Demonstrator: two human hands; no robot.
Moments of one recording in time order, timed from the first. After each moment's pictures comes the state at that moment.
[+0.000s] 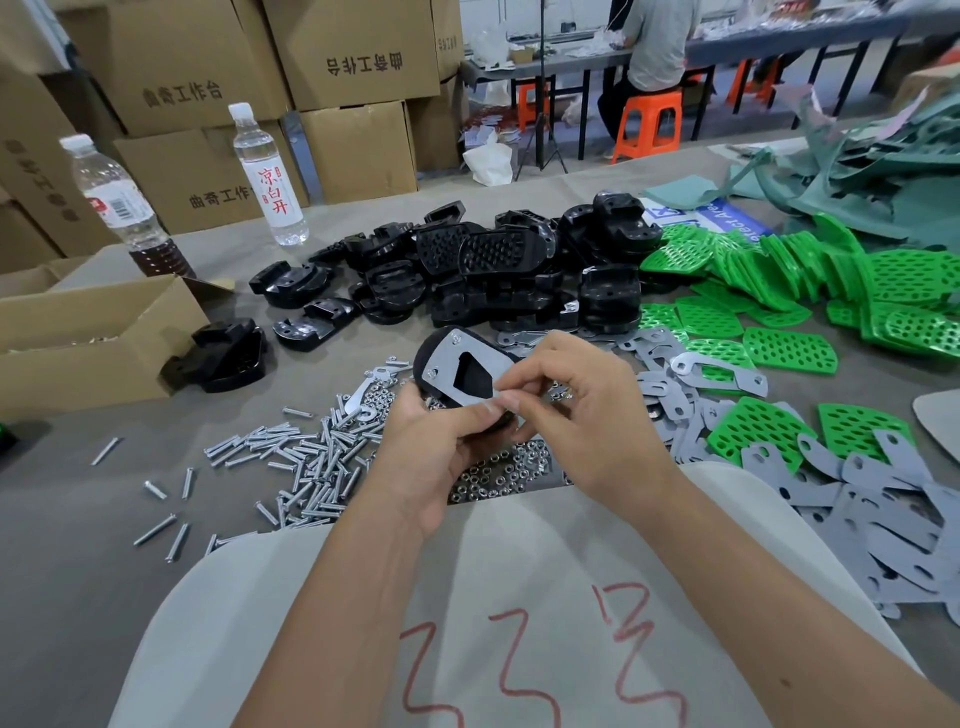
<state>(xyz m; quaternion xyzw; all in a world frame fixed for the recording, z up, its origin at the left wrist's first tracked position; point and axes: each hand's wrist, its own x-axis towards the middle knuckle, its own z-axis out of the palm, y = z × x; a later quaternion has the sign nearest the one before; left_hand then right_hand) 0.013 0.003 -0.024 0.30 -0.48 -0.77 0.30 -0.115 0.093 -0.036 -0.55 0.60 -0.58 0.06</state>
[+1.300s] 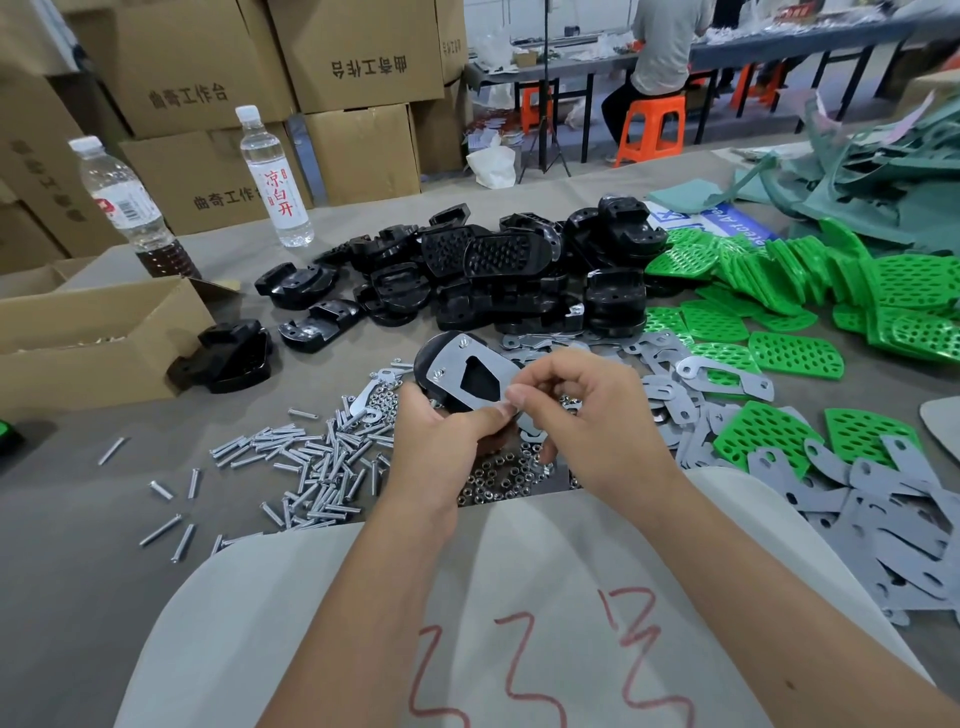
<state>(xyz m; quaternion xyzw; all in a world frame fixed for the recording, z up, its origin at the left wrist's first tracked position) 0.004 -0.001 -0.039 0.36 -0.53 -0.69 0.34 -0.112 0.094 -0.034 -0.46 0.63 -0.60 0.14</state>
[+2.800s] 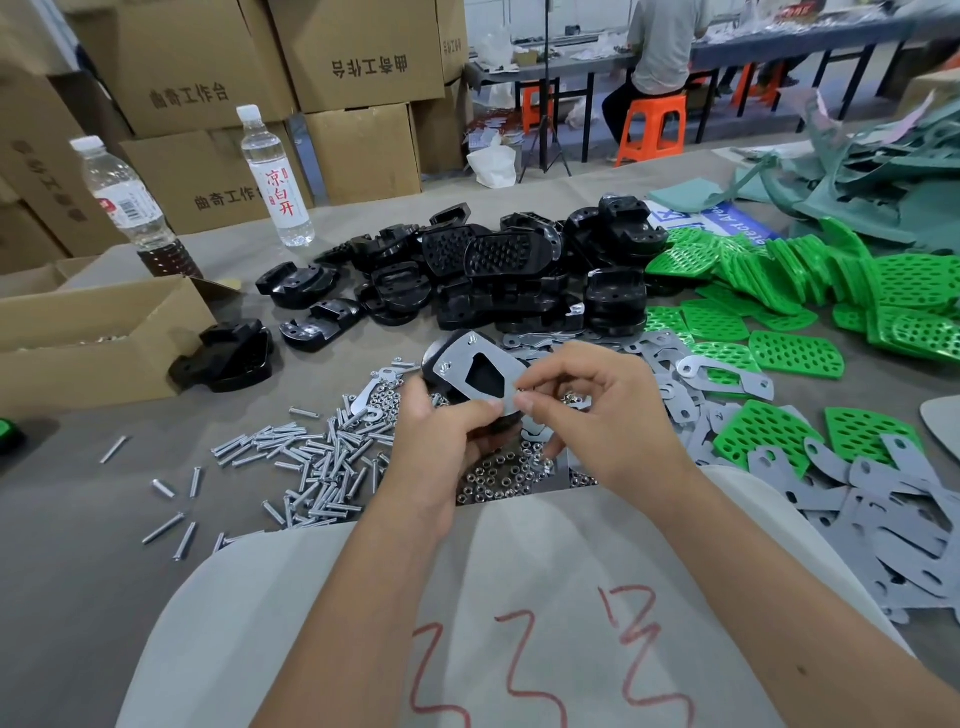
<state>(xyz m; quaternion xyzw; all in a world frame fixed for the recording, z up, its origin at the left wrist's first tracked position) 0.008 -0.006 -0.041 0.31 -0.52 -0.72 0.33 -0.124 0.094 -0.041 -0.47 0.59 -0.63 0.17</state>
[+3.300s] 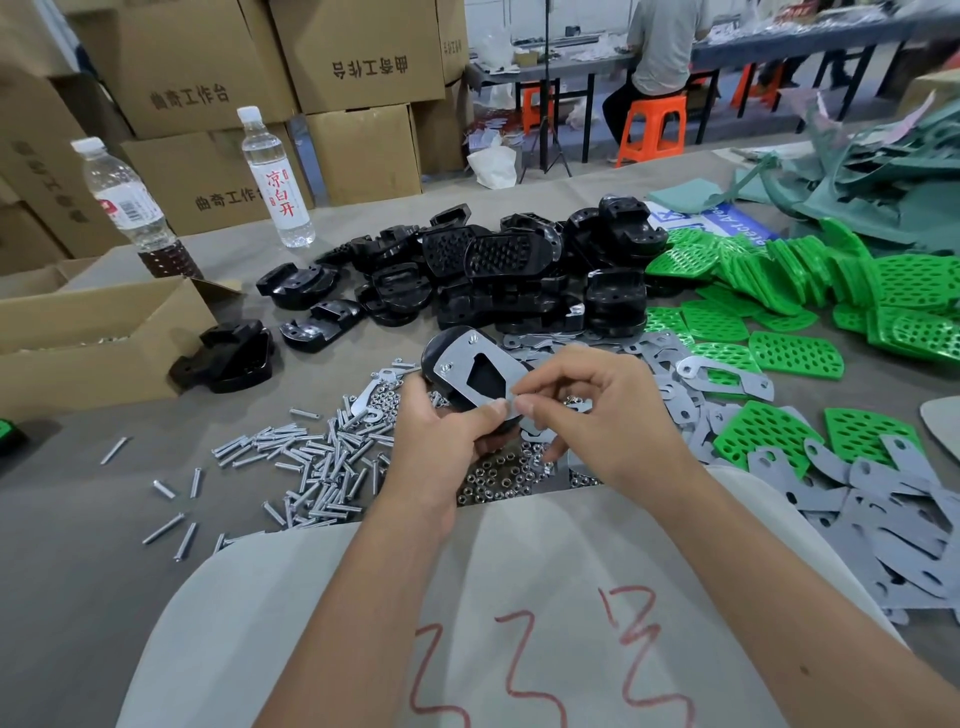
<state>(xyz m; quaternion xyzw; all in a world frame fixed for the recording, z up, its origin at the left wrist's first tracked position) 0.007 -0.005 -0.045 0.31 -0.53 -0.71 0.35 -0.128 0.094 -0.042 -0.48 0.60 -0.62 0.18</state>
